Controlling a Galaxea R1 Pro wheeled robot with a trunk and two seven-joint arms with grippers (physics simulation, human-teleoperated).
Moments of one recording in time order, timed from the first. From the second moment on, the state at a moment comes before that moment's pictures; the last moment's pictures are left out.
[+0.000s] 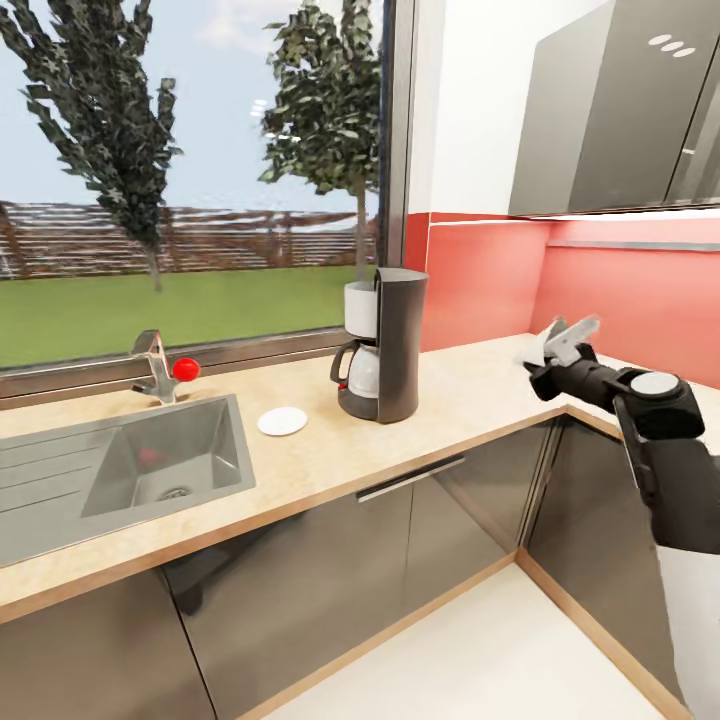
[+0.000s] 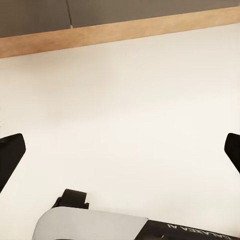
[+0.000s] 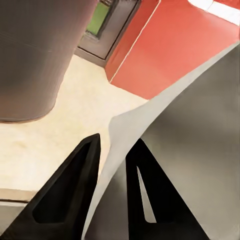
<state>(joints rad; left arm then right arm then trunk) 0.10 -0.04 0.02 -0.57 0.21 -0.18 0.00 -0.84 -0.30 -0.04 -1.54 0.49 0.65 0.73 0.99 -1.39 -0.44</state>
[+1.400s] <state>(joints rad) 0.10 -0.05 0.02 -0.39 0.22 -0.17 0.00 -1.94 -0.08 0.23 -0.54 1.01 0.55 1.54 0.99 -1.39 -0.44</state>
